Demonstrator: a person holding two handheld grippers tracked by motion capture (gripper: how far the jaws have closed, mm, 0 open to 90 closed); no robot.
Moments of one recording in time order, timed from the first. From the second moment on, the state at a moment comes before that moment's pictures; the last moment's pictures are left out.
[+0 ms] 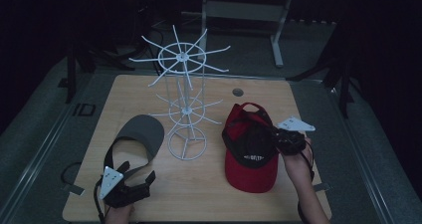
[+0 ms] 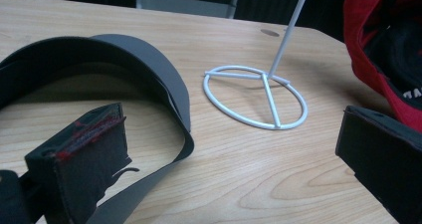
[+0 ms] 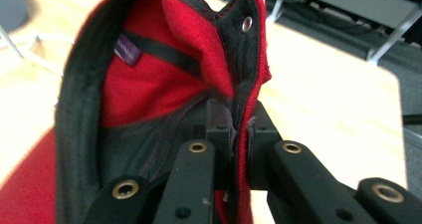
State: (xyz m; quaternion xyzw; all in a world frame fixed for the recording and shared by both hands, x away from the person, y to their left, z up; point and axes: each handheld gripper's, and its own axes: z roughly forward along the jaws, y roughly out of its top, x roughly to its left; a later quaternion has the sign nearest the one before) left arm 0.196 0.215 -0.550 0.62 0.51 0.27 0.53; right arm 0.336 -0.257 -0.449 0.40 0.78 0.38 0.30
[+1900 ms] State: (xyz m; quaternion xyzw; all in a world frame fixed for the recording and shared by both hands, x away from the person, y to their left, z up) left arm 0.191 0.113 -0.387 0.73 0.26 0.21 0.60; right arm 0.246 -0.277 -0.340 0.34 0.73 0.51 0.30
